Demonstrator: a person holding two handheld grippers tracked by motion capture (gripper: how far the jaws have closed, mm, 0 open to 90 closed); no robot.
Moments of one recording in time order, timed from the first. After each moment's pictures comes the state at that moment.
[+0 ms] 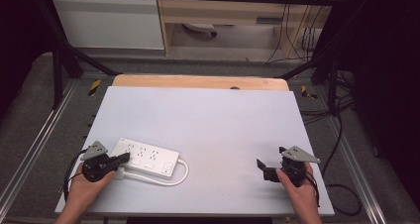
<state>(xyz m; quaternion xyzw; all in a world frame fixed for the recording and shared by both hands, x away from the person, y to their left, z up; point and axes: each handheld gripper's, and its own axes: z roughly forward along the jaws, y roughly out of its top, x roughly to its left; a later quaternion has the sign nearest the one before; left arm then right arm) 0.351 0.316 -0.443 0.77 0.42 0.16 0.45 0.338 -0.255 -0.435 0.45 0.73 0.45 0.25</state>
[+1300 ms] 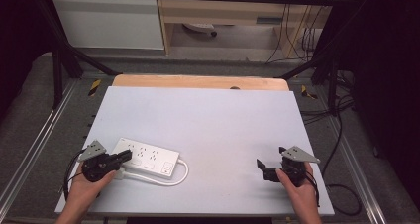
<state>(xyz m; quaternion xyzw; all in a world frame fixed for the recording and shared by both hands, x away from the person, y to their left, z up) 0.348 0.312 -0.437 0.75 0.41 0.17 0.48 0.338 -0.255 -0.435 0.45 0.73 0.45 0.25</state>
